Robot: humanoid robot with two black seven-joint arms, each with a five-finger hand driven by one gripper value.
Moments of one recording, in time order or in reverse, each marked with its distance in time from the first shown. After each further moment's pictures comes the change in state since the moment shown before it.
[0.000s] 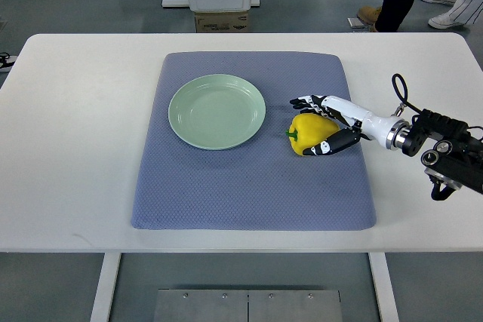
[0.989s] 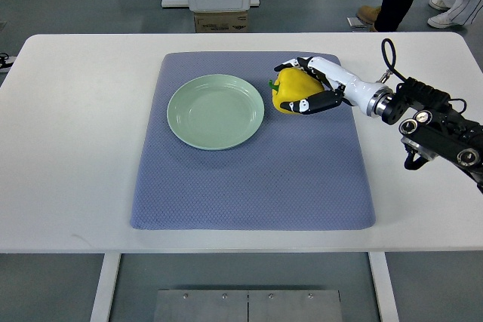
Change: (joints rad) left arm 0.000 0.000 0.000 0.000 0.000 0.000 0.001; right arm 0.103 0.128 0.072 -0.100 0.022 -0.045 -0.032
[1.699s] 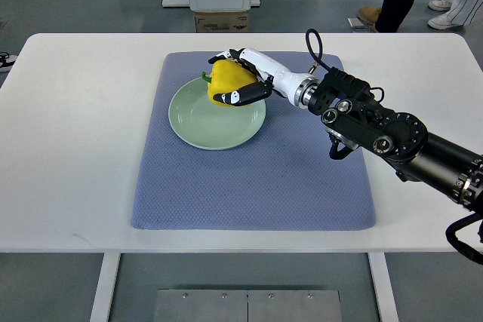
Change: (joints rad) left arm 0.000 0.000 0.000 0.000 0.000 0.000 0.000; right arm 0.085 0.311 0.000 -0.214 0.013 -0.021 -0.059
